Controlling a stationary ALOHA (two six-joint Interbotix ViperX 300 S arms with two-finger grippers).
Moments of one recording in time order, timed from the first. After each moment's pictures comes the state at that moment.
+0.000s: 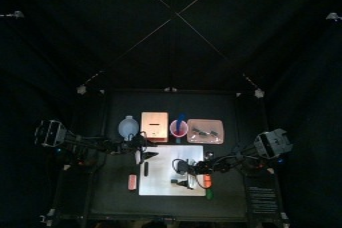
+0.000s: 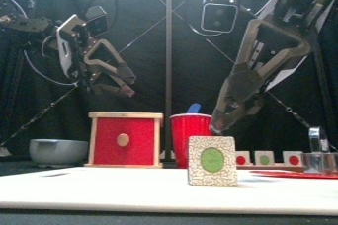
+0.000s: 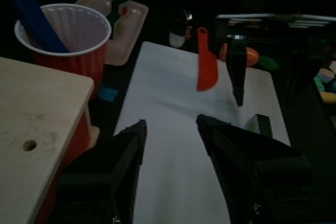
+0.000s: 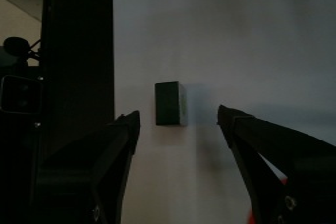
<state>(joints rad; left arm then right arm) -0.03 -0.22 1.03 -0.27 -0.49 0.00 0.27 0.05 0.72 0.73 -0.09 -0.32</state>
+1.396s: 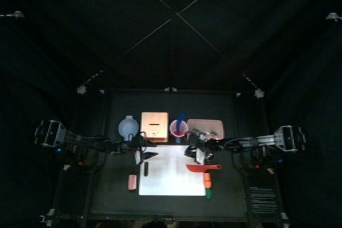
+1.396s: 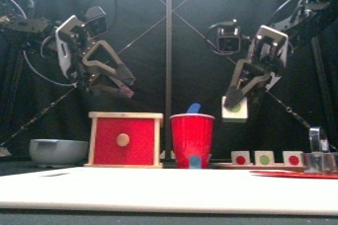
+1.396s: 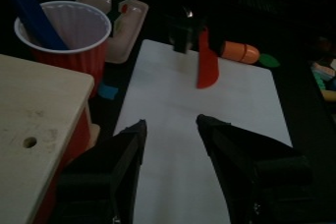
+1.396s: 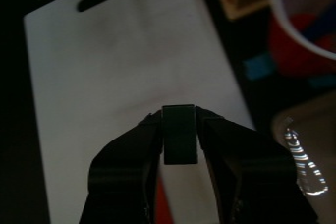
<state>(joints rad) -0.03 -0.22 1.03 -0.27 -0.49 0.00 -0.15 -0.28 0.91 0.62 0.09 -0.33</state>
